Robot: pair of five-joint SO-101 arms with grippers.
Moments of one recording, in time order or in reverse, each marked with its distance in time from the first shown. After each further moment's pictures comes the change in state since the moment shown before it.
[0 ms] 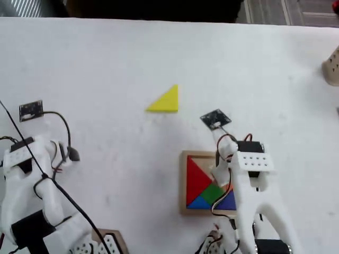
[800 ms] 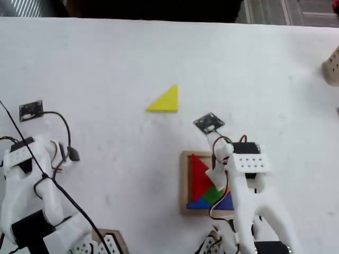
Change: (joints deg) left arm 0.0 0.0 0.0 0.0 0.0; right arm -3.0 -0.6 1.0 2.3 2.1
